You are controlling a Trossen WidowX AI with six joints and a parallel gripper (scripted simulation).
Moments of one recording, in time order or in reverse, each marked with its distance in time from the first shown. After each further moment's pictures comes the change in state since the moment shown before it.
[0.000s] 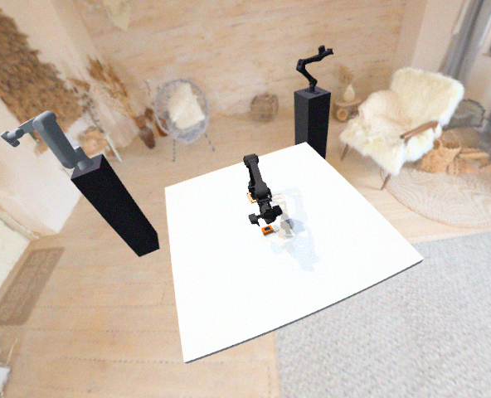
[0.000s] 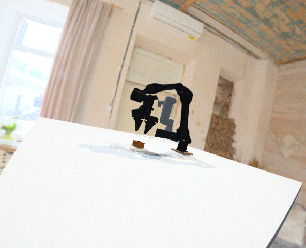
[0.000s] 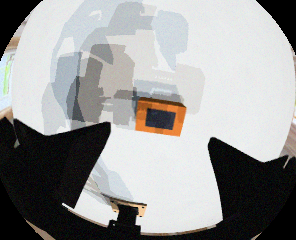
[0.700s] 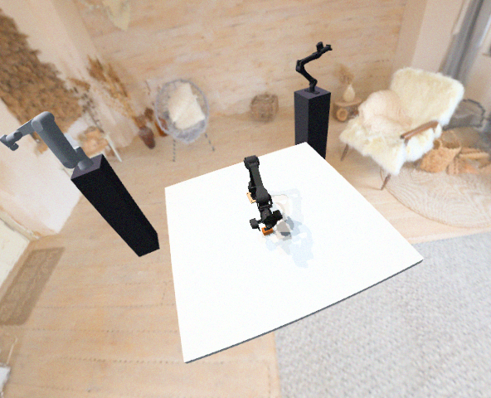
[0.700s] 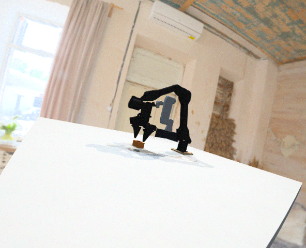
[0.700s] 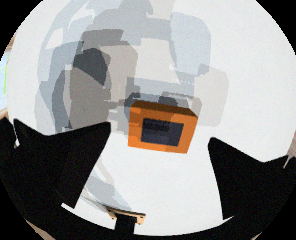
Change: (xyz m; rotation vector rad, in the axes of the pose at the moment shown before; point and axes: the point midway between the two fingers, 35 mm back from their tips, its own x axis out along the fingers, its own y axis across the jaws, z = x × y) arm 0.041 0.000 -0.002 -0.001 0.015 0.002
